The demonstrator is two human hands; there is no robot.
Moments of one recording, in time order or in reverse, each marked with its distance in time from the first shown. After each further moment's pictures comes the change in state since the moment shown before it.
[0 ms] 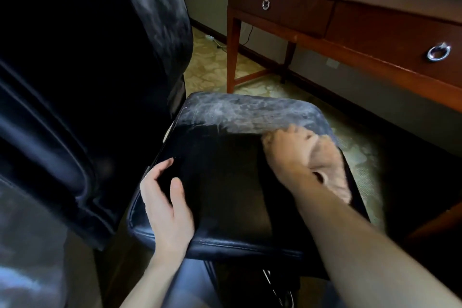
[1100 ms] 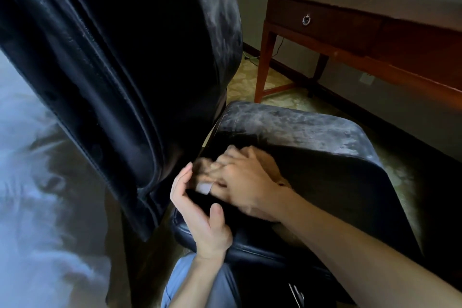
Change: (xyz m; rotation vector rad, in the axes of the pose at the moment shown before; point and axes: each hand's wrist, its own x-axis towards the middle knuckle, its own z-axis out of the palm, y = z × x) left_hand 0.012 -0.018 -0.006 -0.149 0.231 0.195; right_hand -0.066 -0.132 -0.009 0.145 -0.056 -1.022
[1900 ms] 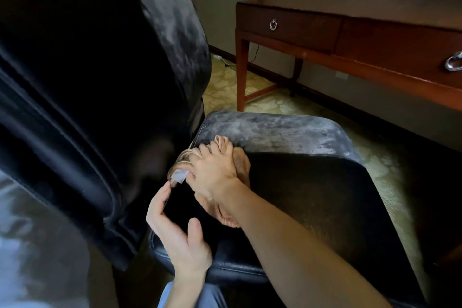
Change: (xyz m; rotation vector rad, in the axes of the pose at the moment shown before) left_hand 0.001 -0.003 0.001 0.143 -0.119 -0.004; right_hand 0.058 0.018 0.022 -0.107 -0.003 0.379
